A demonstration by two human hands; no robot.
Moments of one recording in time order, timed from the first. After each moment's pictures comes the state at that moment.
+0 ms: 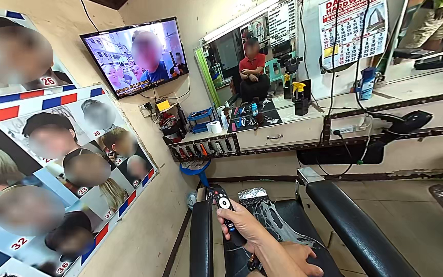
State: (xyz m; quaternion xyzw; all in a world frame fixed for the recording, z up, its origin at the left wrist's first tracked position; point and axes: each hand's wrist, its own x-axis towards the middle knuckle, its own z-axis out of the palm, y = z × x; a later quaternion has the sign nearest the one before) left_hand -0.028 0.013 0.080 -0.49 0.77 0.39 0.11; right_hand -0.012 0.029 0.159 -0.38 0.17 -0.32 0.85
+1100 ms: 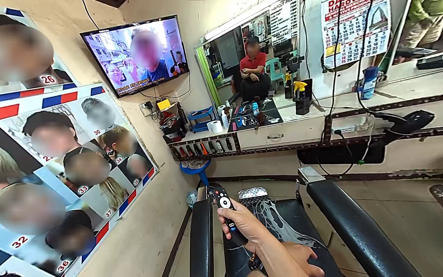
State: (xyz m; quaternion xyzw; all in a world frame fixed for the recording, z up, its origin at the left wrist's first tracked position) left_hand -0.028 0.011 0.076 -0.48 0.78 0.39 0.12; right_hand -0.011 0.027 0.156 -0.39 0.16 -0.32 0.85
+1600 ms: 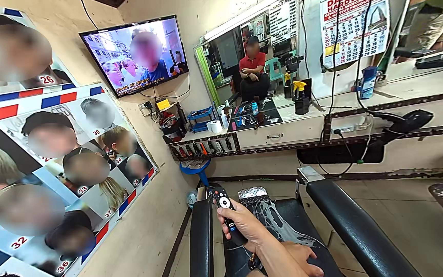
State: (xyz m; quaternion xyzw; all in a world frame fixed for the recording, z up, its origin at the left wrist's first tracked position) left_hand -0.028 0.011 0.077 -0.48 0.78 0.39 0.12; right_hand -0.011 0.028 0.156 -0.38 0.16 -0.33 0.85
